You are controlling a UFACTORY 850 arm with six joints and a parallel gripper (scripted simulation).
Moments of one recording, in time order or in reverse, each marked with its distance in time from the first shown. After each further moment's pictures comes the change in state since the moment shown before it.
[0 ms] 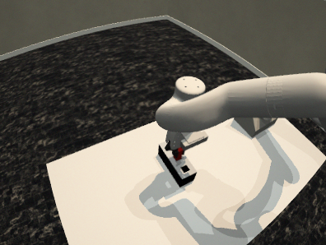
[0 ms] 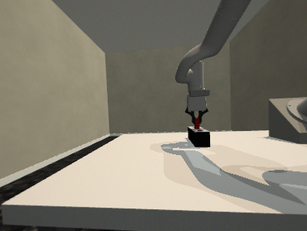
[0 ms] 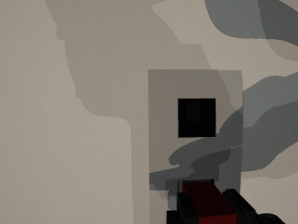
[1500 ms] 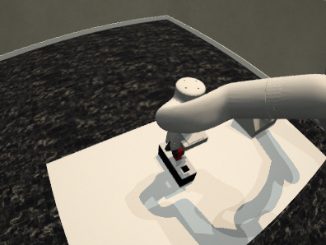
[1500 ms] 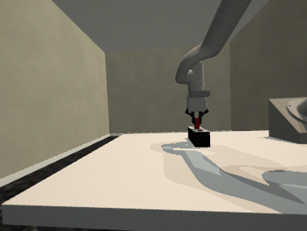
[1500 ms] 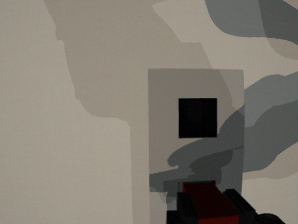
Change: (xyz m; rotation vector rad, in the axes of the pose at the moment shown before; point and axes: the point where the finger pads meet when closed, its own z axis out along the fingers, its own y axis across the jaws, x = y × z) arm 0.000 0.000 0.003 -0.002 -0.003 0.000
